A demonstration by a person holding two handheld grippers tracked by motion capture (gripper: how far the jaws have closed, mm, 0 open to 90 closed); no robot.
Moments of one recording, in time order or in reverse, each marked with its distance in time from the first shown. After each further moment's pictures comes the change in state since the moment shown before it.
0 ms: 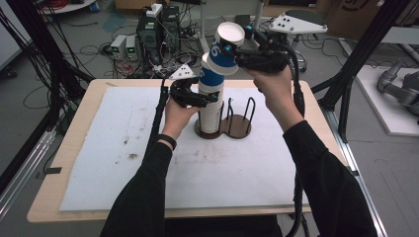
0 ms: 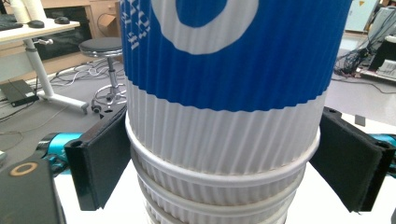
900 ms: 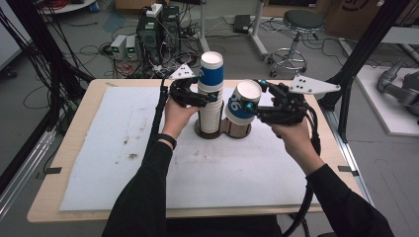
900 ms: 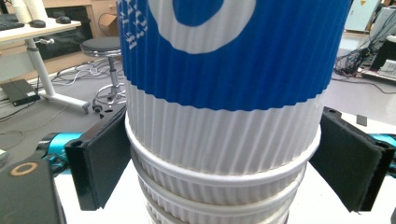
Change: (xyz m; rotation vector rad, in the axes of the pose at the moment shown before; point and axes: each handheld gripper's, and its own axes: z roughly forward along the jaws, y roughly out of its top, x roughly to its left) left arm 0.002 0.000 -0.001 0.002 0.005 0.000; right arm 0.012 -0.096 -0.068 0.069 0.100 0.057
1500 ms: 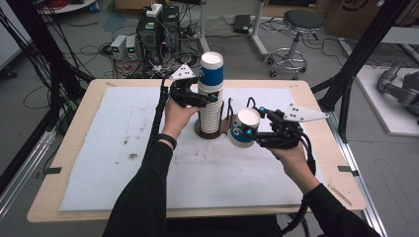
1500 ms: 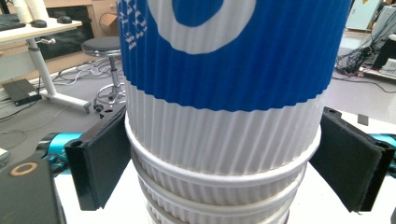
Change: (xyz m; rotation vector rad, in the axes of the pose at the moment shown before) left arm -0.001 0.000 0.000 0.004 0.004 0.007; right arm 0.005 -0.069 -0.008 0.069 -0.011 0.041
